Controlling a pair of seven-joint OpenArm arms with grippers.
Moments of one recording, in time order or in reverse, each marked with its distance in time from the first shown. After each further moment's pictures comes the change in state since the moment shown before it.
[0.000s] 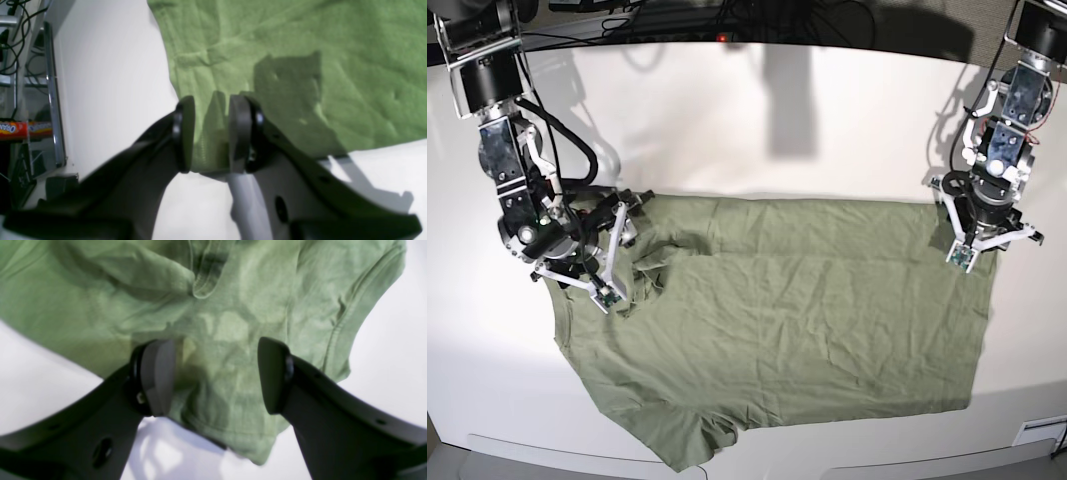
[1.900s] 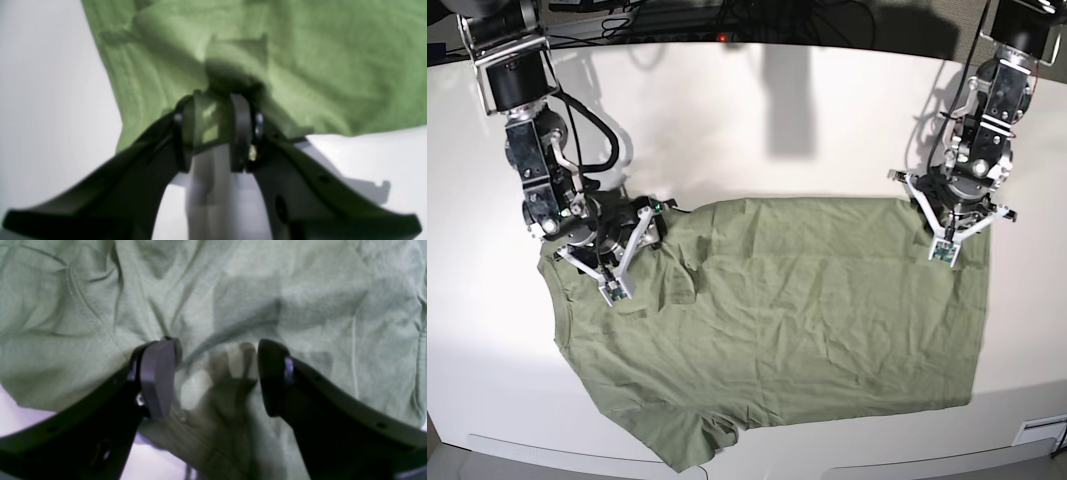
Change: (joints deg) left arm 0.5 5.4 -0.3 0.6 -10.4 -2.2 10.6; right arm -0.9 -5.0 0.5 -11.0 2.3 -0.8 9.2
